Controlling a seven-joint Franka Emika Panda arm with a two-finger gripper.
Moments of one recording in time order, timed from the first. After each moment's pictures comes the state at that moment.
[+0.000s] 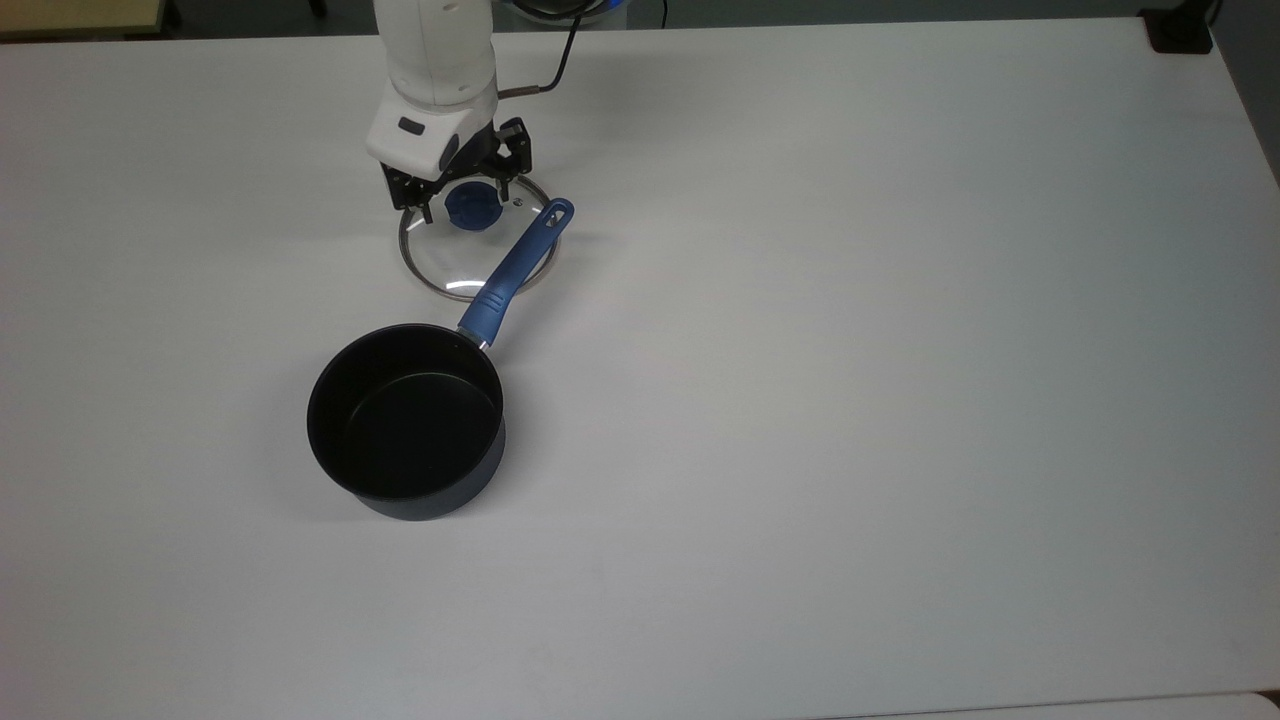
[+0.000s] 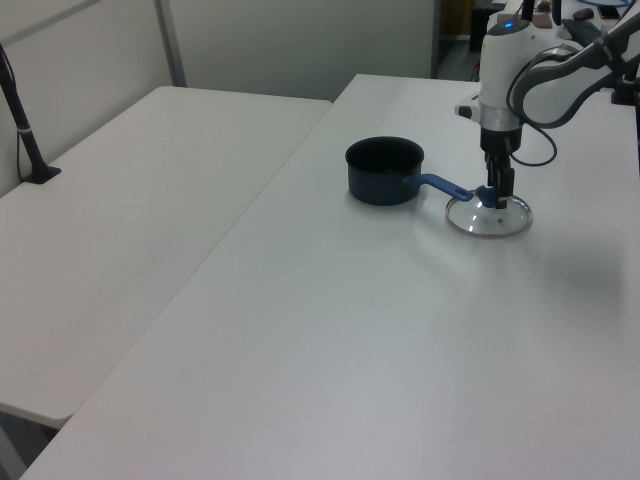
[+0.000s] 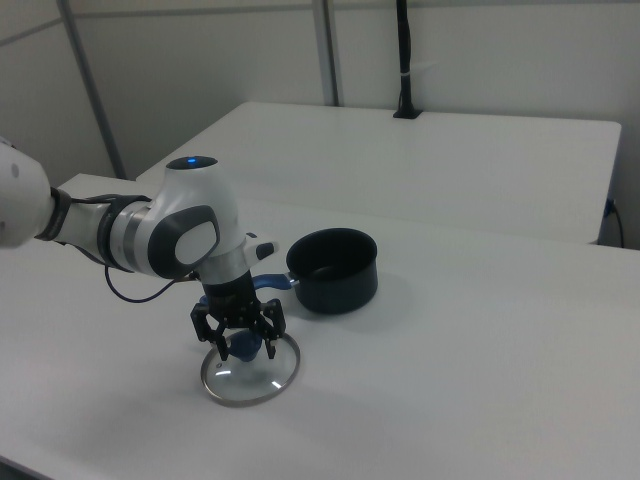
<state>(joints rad) -0.09 0.05 -0.02 -2.27 -0.11 2.29 -0.43</state>
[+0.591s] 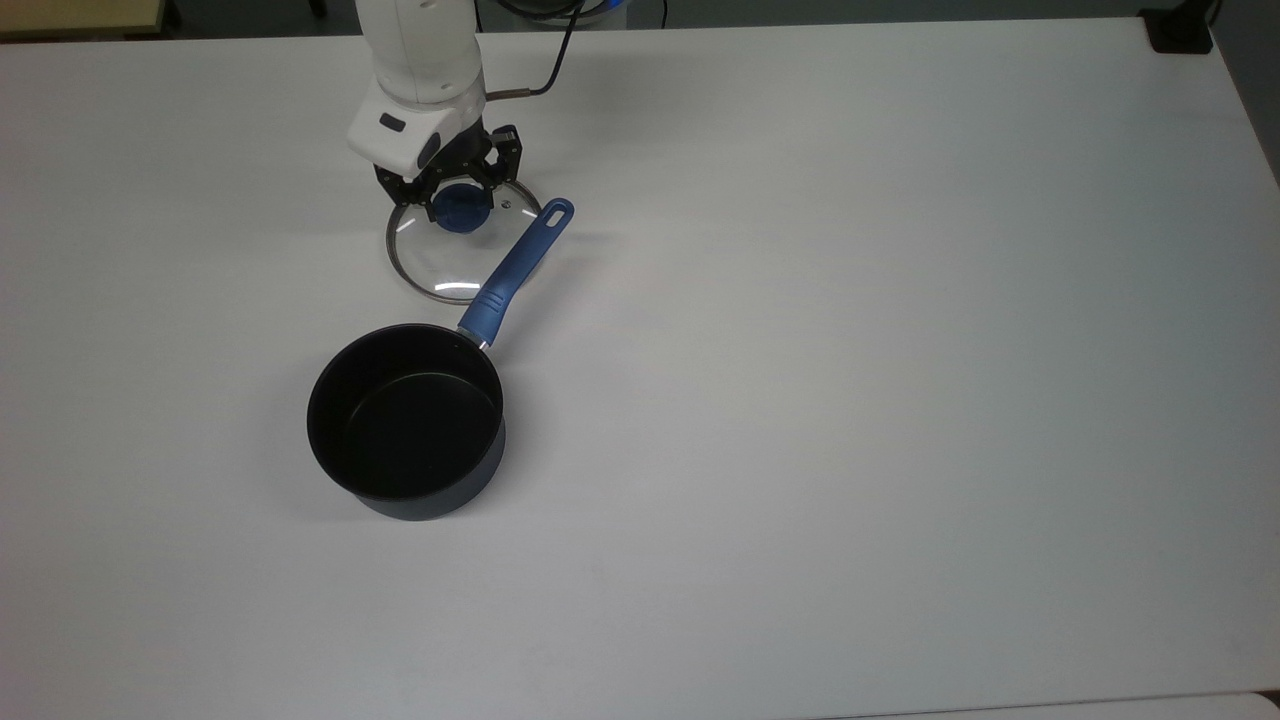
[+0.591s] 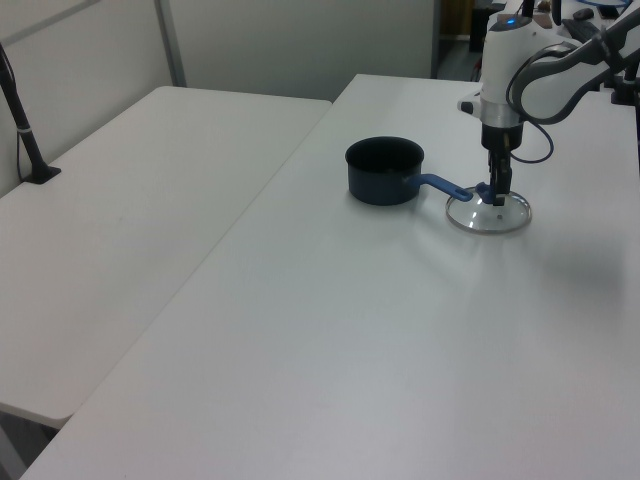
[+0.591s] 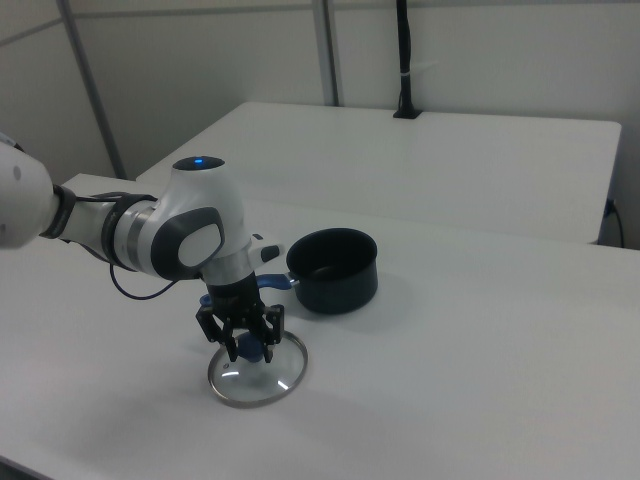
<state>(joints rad) -0.10 0.05 -0.02 -2.26 -0.08 2.29 -0.41</state>
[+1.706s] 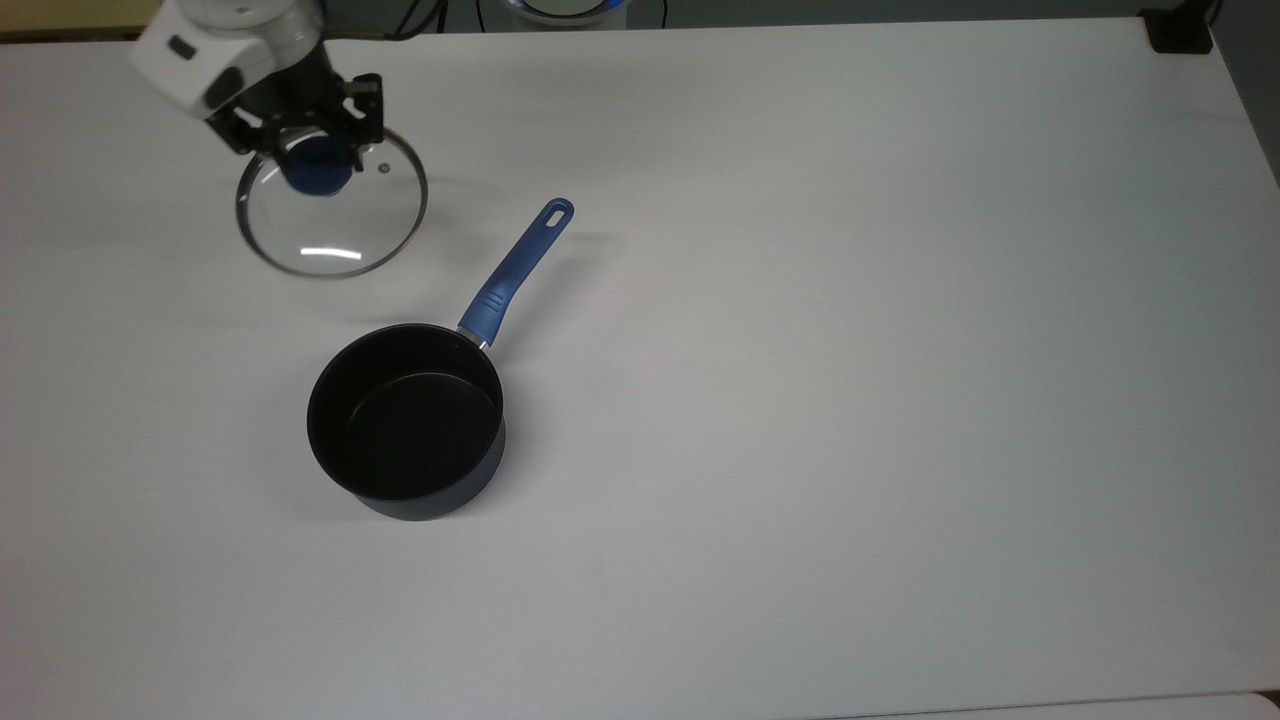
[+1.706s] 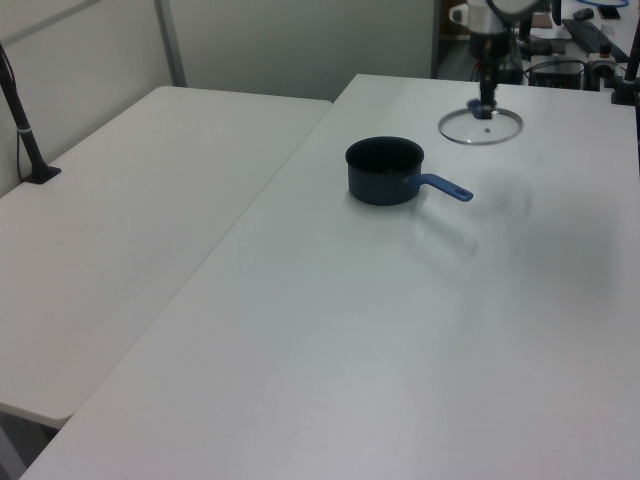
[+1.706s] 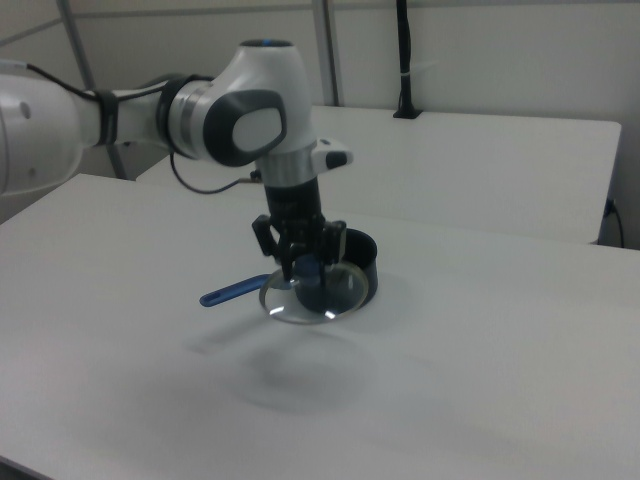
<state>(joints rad) -0.24 0.16 -0.02 -1.73 -0.06 1.86 -0.40</state>
